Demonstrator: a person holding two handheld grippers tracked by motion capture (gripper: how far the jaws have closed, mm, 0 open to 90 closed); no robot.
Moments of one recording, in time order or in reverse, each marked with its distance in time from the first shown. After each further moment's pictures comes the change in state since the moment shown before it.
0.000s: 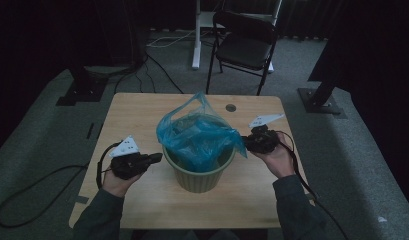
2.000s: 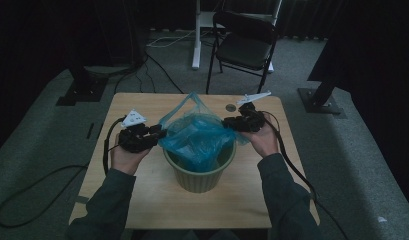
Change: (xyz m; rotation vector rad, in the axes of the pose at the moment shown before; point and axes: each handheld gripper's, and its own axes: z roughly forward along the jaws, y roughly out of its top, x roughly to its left) left arm 0.016 0.060 0.018 -0.001 0.195 -0.112; right arm -0.016 0.059 0.027 -0.043 0.049 0.084
